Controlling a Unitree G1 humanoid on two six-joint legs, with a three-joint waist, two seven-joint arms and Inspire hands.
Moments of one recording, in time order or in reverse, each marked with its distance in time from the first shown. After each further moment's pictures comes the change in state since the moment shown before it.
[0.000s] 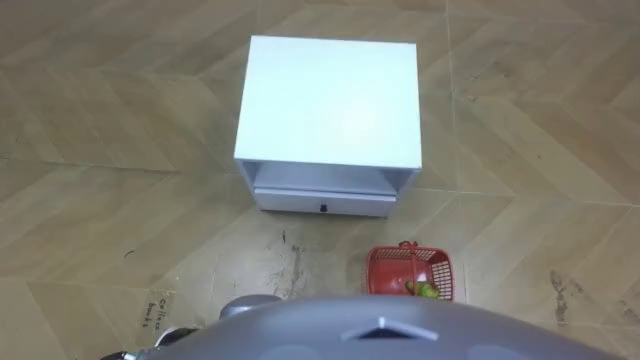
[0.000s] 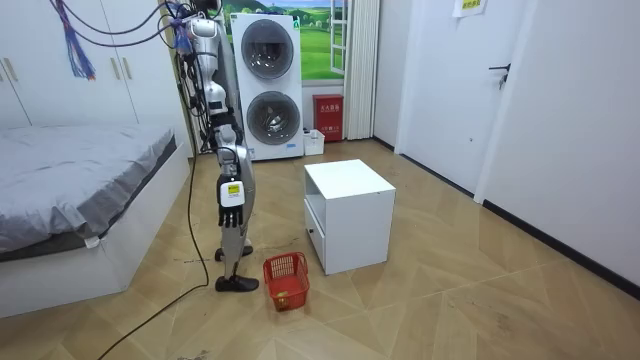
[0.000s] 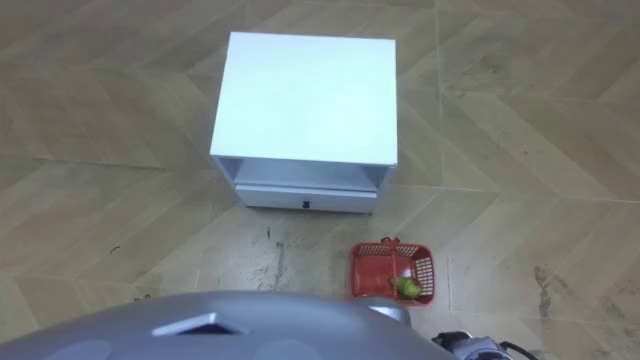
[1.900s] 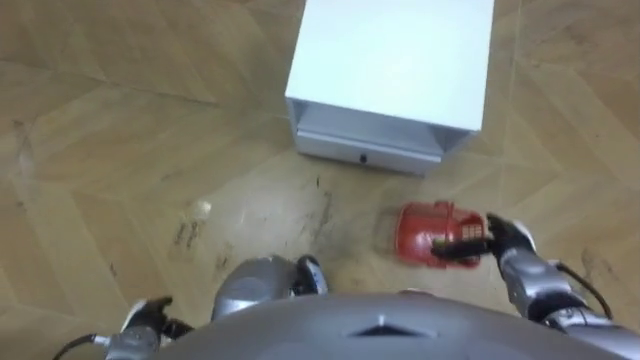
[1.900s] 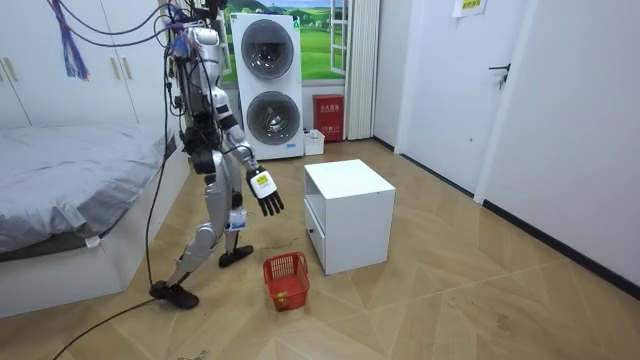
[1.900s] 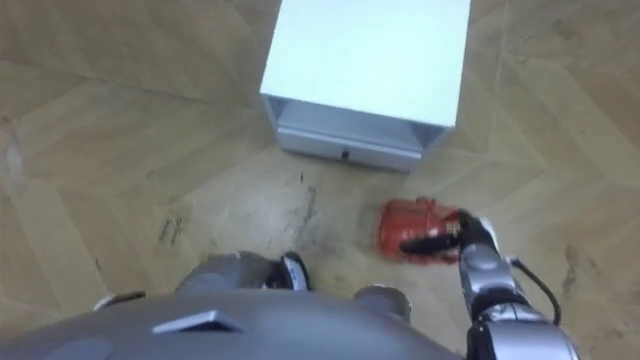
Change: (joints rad) left arm -0.132 0.083 0.087 0.008 -0.058 -0.130 0.106; right arm -0.244 -0.016 -0.038 -0.155 0.271 -0.175 -0.188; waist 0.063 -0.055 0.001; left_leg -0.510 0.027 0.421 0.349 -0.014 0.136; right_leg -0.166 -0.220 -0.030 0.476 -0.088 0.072
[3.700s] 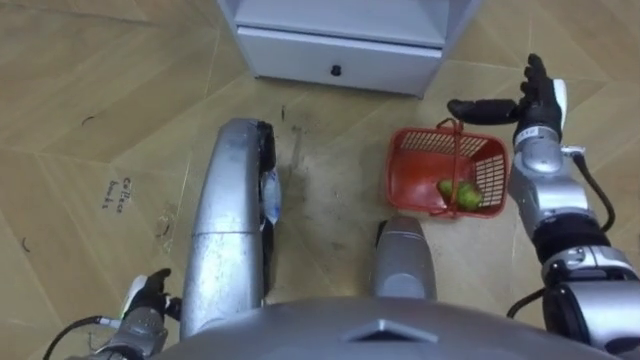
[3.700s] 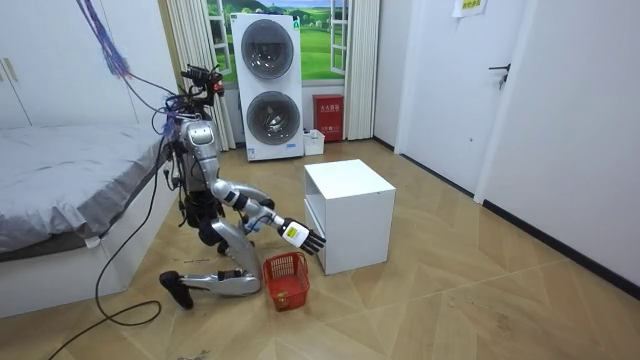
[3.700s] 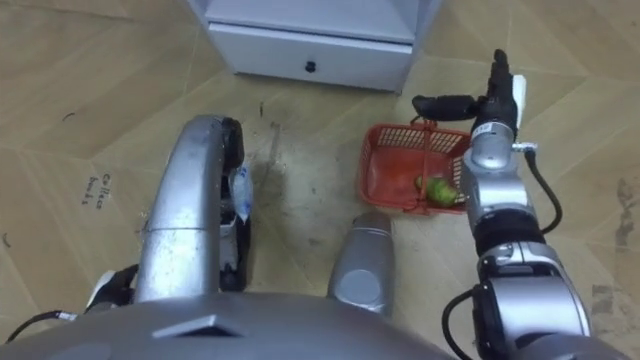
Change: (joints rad) left arm -0.020 0.042 -0.410 0.201 -0.337 -0.161 0.129; right arm -0.111 -0.073 0.025 -0.375 0.218 -0.041 -0.182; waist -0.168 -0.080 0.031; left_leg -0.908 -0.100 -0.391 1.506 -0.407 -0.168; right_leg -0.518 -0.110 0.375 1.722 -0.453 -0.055
